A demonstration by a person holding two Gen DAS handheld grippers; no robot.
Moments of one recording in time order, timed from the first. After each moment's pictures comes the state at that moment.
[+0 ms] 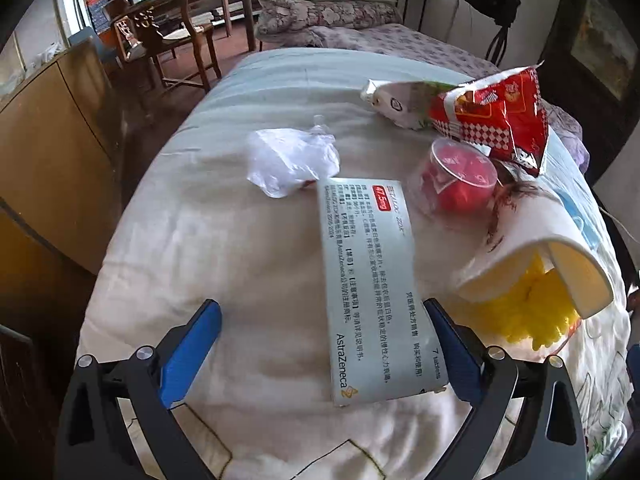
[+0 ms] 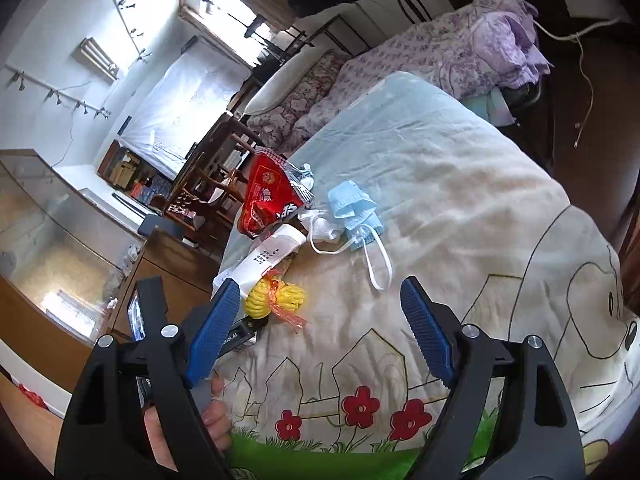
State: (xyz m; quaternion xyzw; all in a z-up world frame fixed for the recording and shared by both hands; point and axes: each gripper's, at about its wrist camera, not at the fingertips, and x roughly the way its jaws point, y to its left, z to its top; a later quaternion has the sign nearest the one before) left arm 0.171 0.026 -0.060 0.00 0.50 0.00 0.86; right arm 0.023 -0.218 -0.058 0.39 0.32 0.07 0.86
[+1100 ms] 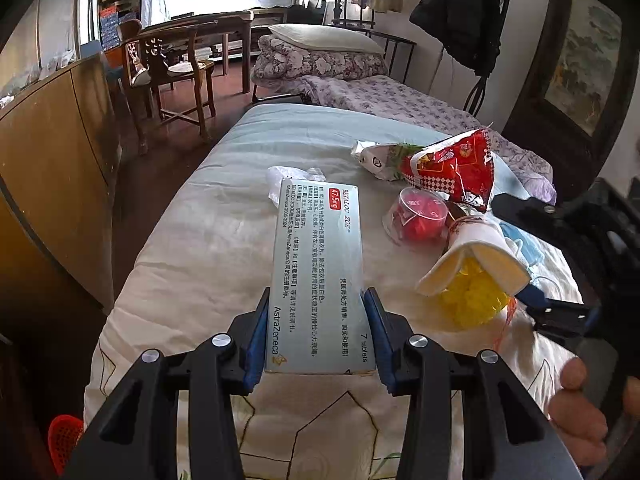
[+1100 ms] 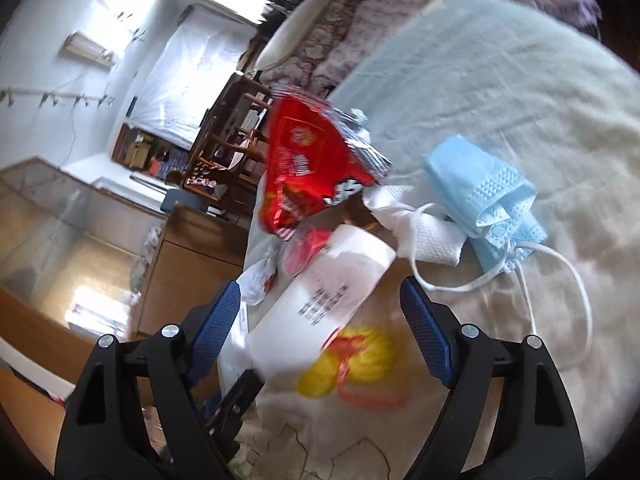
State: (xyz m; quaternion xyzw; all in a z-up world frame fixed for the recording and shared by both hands) left arm 0.126 0.040 -0.020 -0.04 0.42 -0.03 0.91; right arm 0.145 -0.154 -0.085 0.44 0.39 0.15 0.80
